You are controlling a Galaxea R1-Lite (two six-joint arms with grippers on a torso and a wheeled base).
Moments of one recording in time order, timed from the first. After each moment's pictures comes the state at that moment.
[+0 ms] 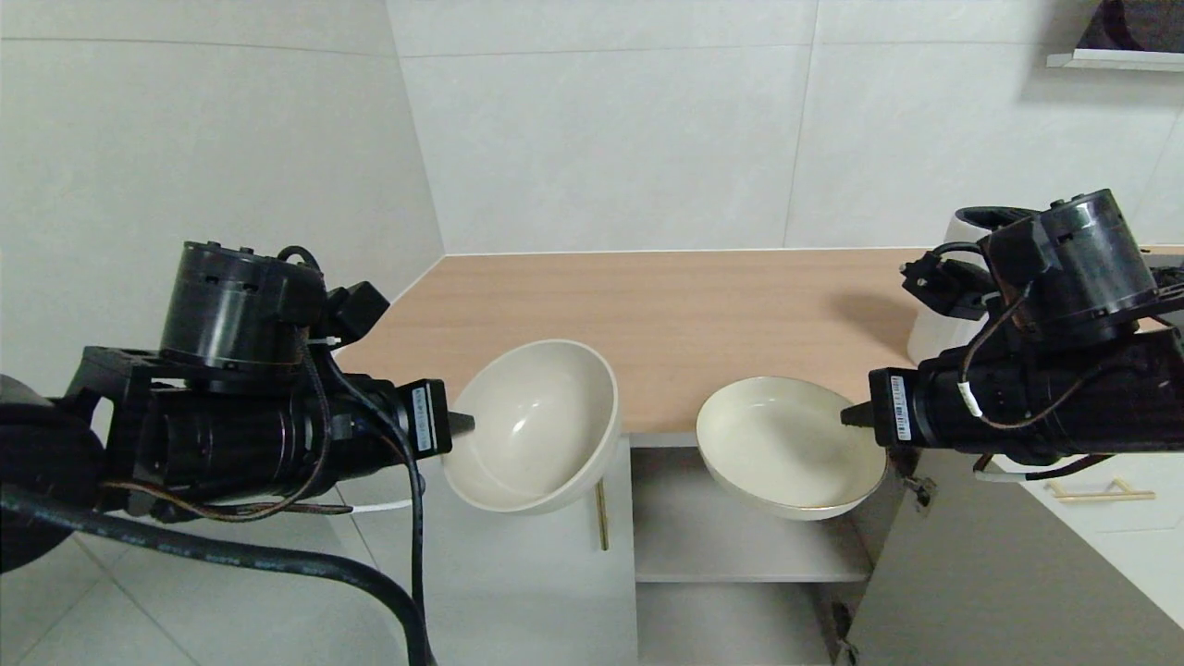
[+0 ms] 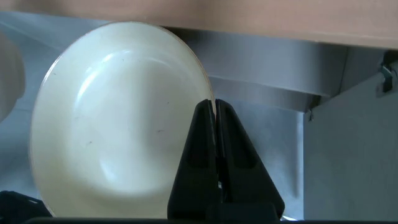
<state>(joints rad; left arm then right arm) -0.41 1.56 -0.92 -0.03 -0.05 -0.48 0.53 1.57 -1.12 0.21 -0.08 0.38</state>
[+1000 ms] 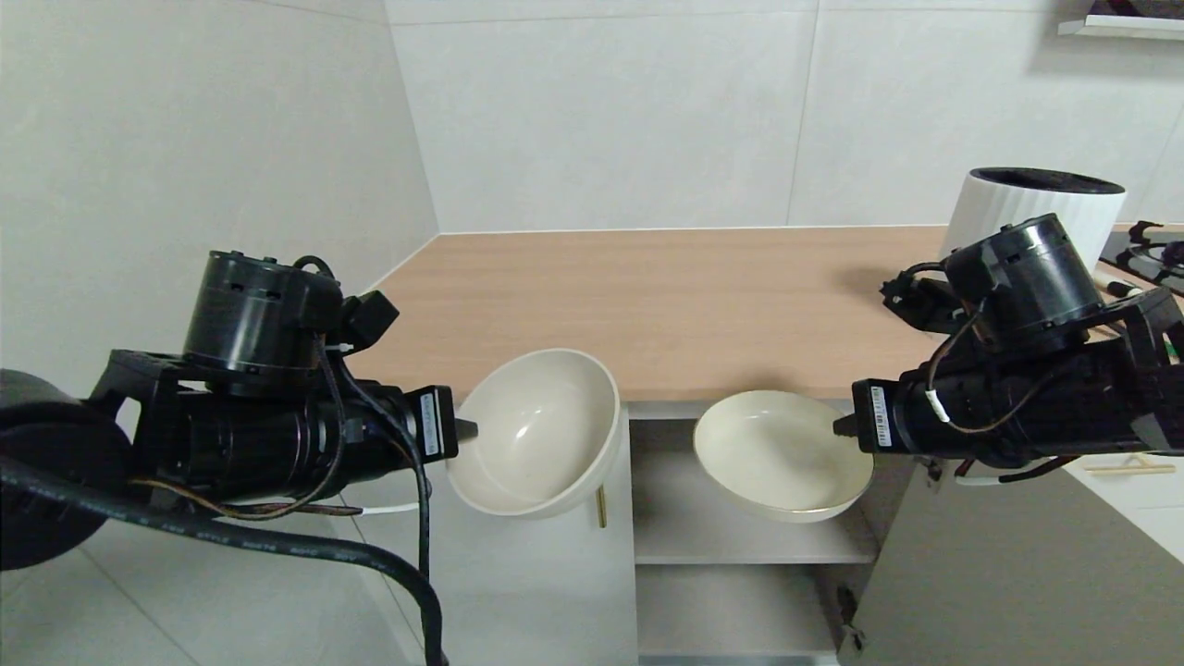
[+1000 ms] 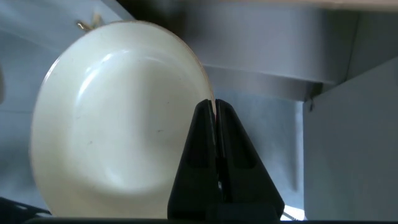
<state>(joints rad) -0.41 1.58 -0.92 -0.03 -0.05 -0.47 0.52 1.63 -1.12 0.20 -0.08 0.38</state>
